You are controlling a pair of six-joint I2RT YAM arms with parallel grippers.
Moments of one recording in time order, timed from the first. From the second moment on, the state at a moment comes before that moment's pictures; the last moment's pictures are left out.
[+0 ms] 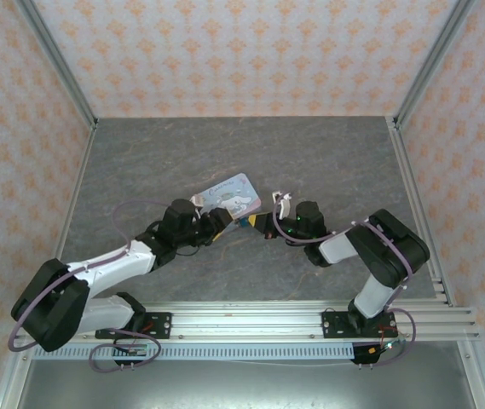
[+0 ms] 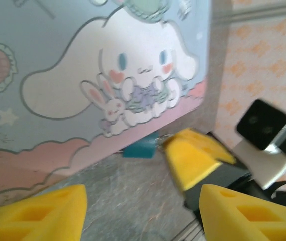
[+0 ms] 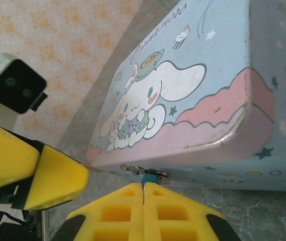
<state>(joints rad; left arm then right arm) -0.57 1.22 0.48 0.18 0.25 -1.26 0.58 1.68 0.42 0.98 -0.53 0.69</state>
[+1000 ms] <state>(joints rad) -0.59 1.37 0.52 0.20 0.13 -1.32 0.74 1.71 0.32 1.03 -0.37 0.82</state>
